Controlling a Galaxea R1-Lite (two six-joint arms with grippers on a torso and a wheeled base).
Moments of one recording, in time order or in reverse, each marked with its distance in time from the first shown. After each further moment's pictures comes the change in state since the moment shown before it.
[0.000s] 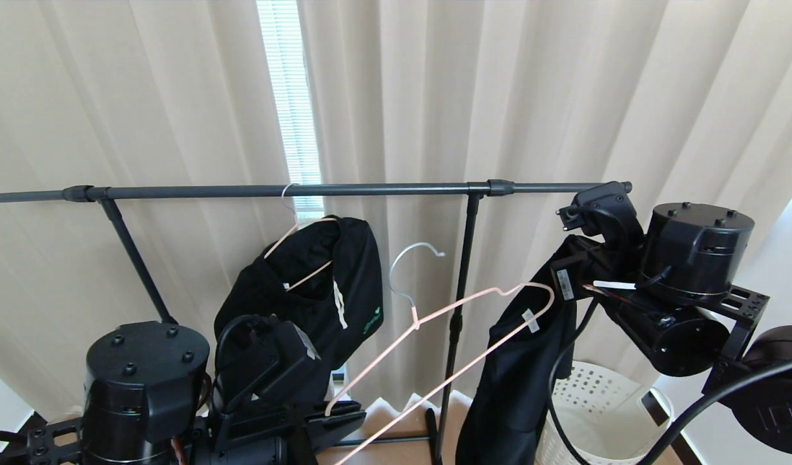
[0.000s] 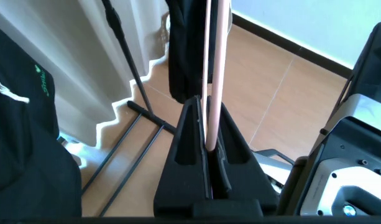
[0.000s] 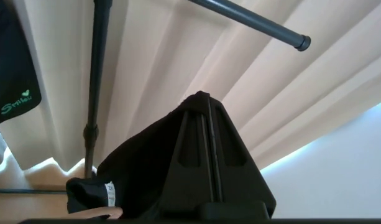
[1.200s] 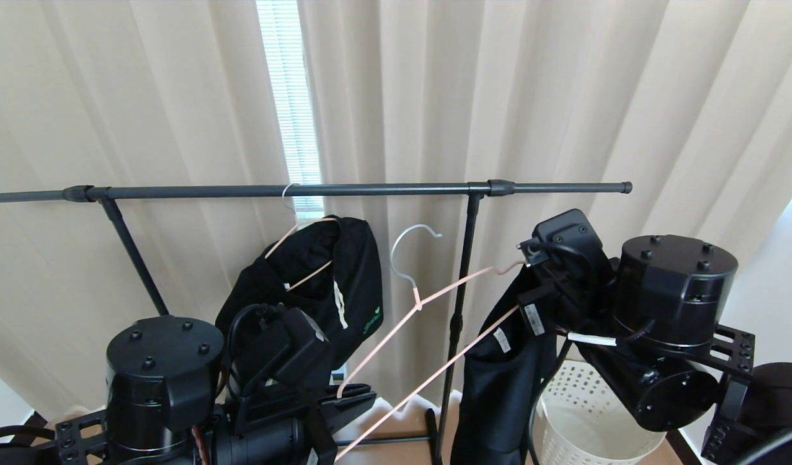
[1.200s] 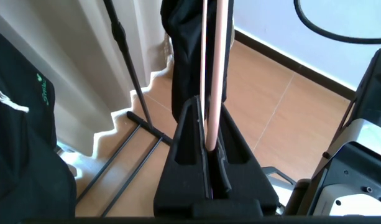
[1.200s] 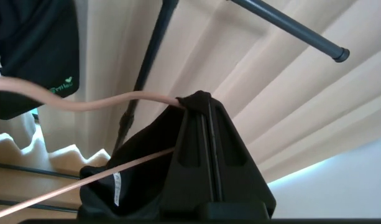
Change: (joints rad) left arm 0.001 0.066 -0.002 -0.122 0.023 -0.043; right arm 0.201 -0.006 0.045 -0.003 -0.073 0.001
